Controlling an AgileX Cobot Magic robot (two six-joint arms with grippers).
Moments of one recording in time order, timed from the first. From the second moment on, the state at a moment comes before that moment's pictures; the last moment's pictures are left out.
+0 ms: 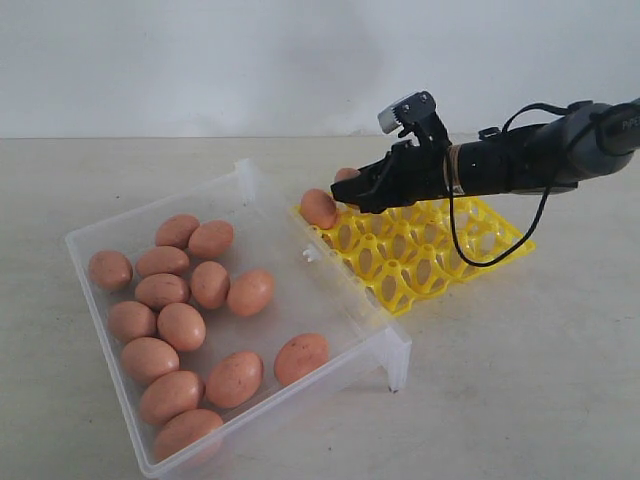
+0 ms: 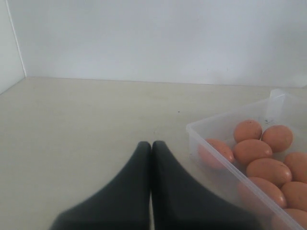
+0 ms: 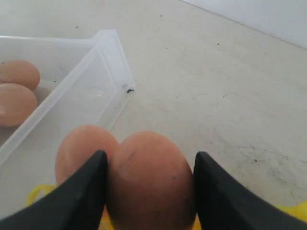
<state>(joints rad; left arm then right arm) 0.13 0.00 0.00 -0.03 0.23 0.02 0.19 2.31 -1.47 -1.41 -0.78 1.10</state>
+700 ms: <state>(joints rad) 0.13 0.00 0.00 -0.03 0.23 0.02 0.19 2.16 -1.47 -1.34 -1.00 1.36</state>
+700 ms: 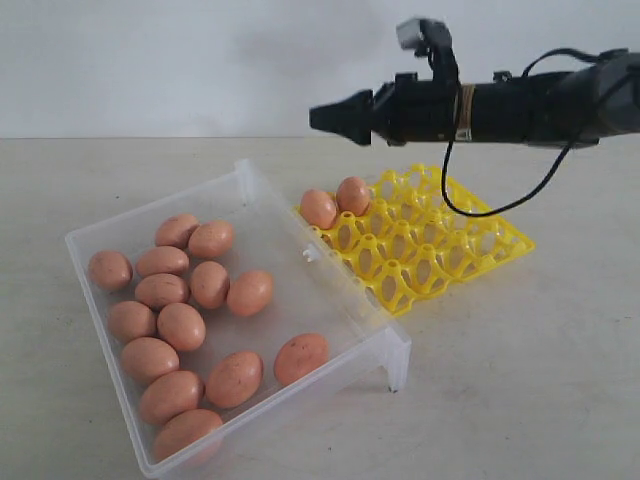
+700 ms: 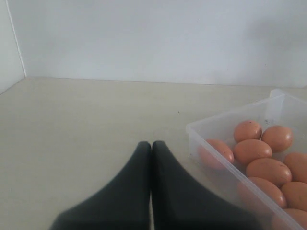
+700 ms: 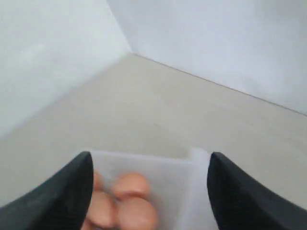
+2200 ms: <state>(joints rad) 0.13 0.00 0.00 -0.03 0.23 0.02 0.76 1.98 -1.50 0.21 0.61 0.19</state>
